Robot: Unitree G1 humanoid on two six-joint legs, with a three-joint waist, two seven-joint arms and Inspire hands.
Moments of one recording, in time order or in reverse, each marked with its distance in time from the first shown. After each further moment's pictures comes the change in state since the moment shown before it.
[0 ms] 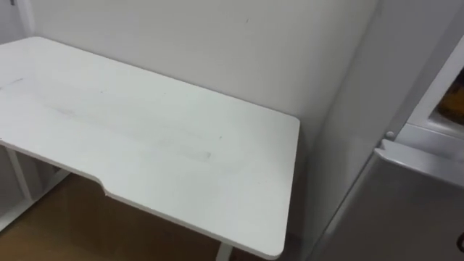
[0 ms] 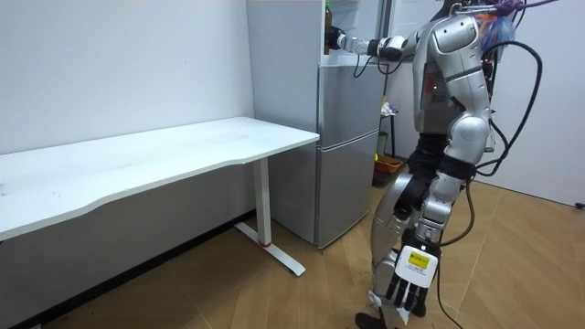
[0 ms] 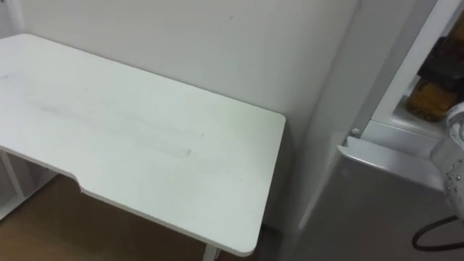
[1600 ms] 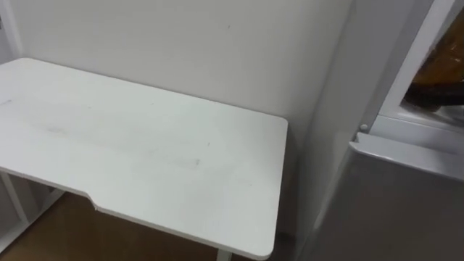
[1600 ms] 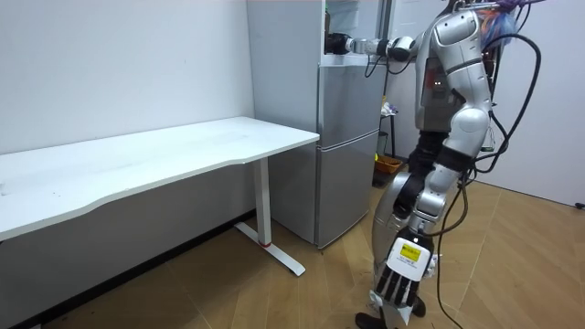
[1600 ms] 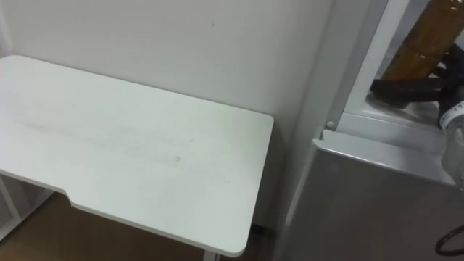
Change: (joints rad) left arm 0.035 0.000 -0.006 -0.038 -0.014 0.027 -0.016; right arm -0.004 -0.032 0.059 0.006 -0.055 0.122 0.235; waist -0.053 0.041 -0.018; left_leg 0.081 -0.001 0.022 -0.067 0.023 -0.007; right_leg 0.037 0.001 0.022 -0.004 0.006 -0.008
